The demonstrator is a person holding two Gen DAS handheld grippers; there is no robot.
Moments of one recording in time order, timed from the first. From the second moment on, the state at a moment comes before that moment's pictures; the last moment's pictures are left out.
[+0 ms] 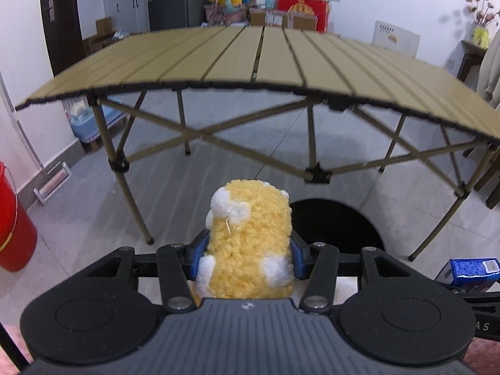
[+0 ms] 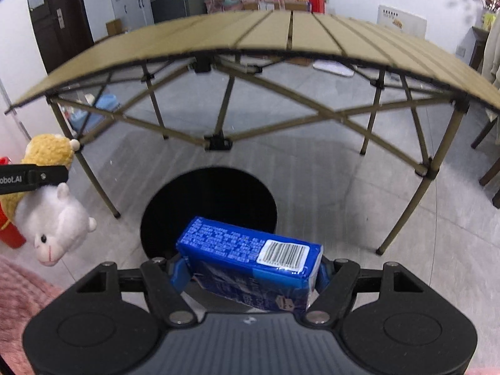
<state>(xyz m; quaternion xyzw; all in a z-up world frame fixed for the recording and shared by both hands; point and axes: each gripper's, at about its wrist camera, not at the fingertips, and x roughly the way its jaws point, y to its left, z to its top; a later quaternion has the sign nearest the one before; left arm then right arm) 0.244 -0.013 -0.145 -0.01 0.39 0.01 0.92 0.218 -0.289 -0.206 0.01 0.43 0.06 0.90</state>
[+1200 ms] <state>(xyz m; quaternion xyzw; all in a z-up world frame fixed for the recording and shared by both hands) 0.310 -0.006 -0.232 -0.03 0.52 0.06 0.85 0.260 -0.324 -0.283 0.03 0.48 -0.02 0.88</state>
